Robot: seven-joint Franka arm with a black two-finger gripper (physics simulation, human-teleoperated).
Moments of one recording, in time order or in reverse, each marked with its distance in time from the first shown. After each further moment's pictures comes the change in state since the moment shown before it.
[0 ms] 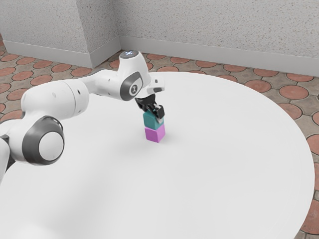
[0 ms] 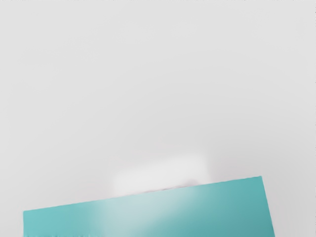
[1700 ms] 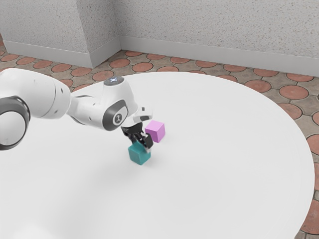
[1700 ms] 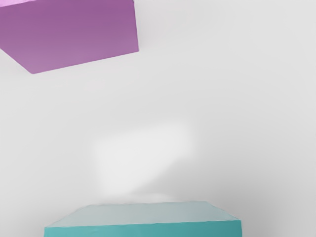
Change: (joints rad) arm -0.014 -0.429 0.069 -0.835 -0.127 0.355 -0.016
